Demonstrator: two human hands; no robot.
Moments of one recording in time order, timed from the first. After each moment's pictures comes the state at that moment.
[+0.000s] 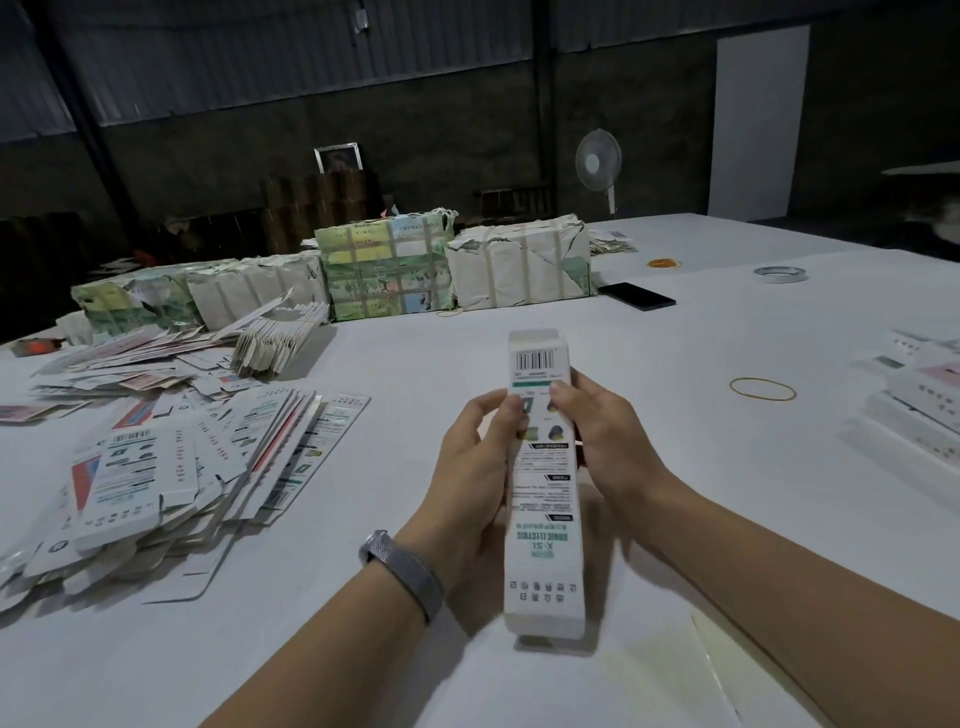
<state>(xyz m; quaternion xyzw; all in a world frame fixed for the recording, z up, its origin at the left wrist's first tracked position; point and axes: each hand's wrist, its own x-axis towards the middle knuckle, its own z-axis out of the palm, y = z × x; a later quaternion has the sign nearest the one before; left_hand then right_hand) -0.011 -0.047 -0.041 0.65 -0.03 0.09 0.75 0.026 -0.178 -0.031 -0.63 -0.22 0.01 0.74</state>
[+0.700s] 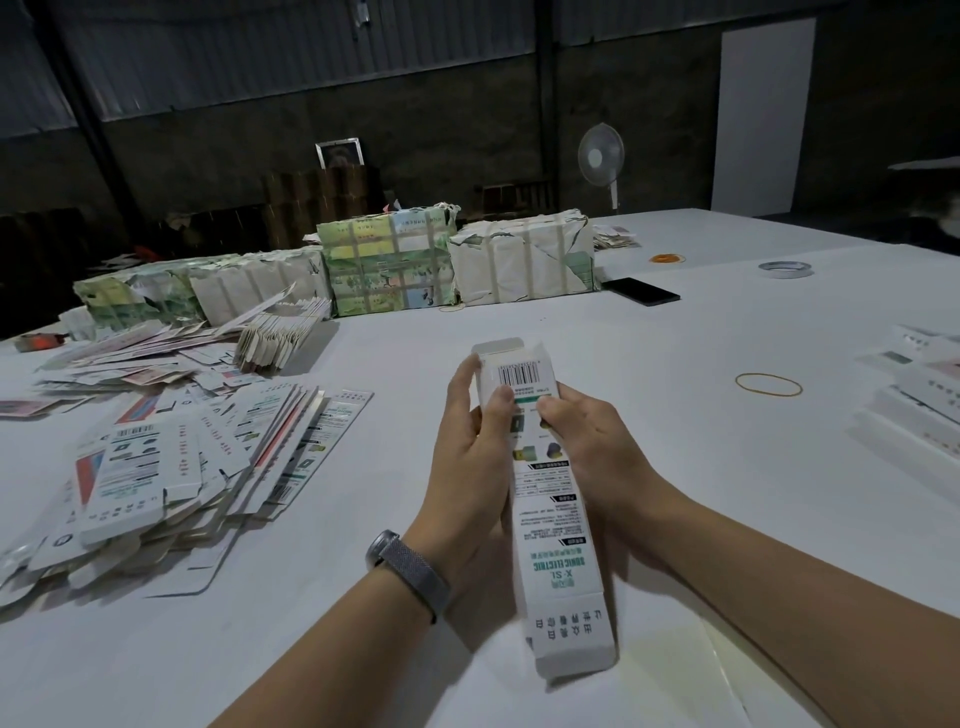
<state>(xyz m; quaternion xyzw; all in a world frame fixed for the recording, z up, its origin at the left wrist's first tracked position) -0.017 -0.046 -0.036 0.68 -0.07 0.20 0.71 0.017 -0.172 -0.038 -0.64 -0.27 0.05 0.72</state>
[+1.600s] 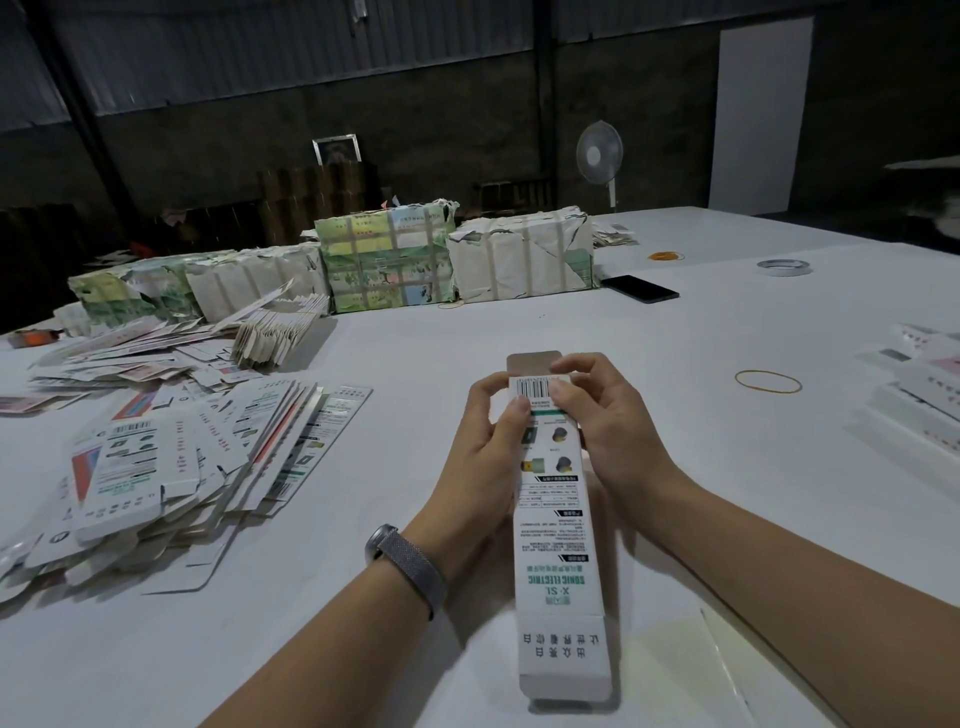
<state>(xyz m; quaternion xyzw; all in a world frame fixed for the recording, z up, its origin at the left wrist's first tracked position) -0.014 -0.047 -0.041 0.67 -0.11 0.10 0.73 0.028 -0.176 -0.035 -0.62 -0.21 -0.04 0.76</state>
